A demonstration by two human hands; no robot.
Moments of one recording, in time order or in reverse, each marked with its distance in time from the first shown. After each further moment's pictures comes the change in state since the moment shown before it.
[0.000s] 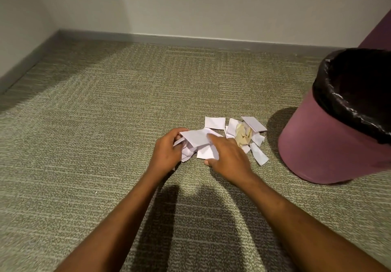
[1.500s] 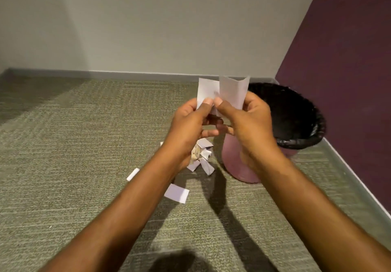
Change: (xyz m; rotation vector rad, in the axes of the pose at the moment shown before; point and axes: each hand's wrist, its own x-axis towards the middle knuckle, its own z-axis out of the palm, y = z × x) left_hand -0.058 0.304 0.025 -0.807 -0.314 -0.005; right_hand -0.099 -0.043 -0.245 1.164 0.601 0.143
